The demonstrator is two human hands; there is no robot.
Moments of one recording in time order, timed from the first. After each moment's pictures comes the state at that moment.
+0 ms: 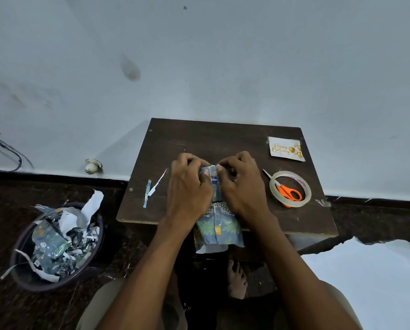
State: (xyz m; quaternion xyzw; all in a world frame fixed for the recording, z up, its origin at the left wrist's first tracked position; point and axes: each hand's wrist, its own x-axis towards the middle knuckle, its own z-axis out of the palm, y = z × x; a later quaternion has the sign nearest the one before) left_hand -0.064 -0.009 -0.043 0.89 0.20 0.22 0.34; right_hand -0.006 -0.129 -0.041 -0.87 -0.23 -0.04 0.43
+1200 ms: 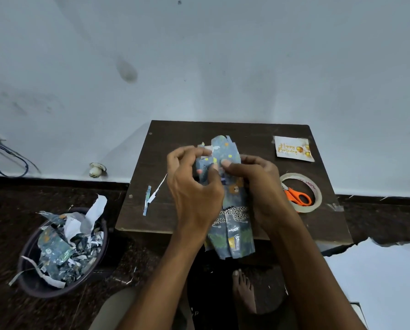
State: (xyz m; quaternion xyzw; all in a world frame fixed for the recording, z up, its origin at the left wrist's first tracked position) left_hand -0.062 -0.035 -0.014 0.76 0.22 0.39 0.46; right_hand 0.001 -0.135 -0.009 -0.57 0.03 0.26 0.78
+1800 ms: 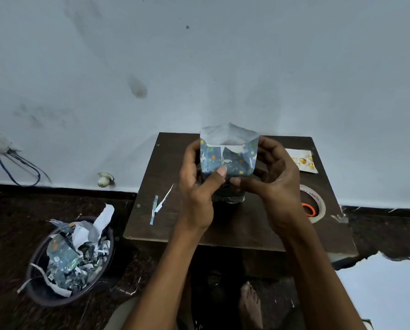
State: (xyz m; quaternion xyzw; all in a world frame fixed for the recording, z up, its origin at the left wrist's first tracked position) left_hand -0.060 -0.026 0.007 0.58 0.05 0.31 0.75; right_hand 0.006 -0.151 0.007 -0.60 -0.21 0.08 0.77
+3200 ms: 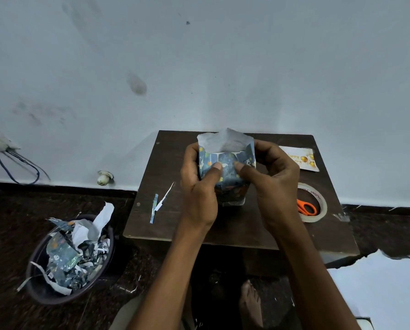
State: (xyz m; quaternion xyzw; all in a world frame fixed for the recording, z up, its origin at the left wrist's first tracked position) left_hand -0.057 -0.032 0.010 0.58 0.11 0.31 0.75; right_hand -0.003 -0.138 0.012 -0.61 -0.16 0.02 0.78
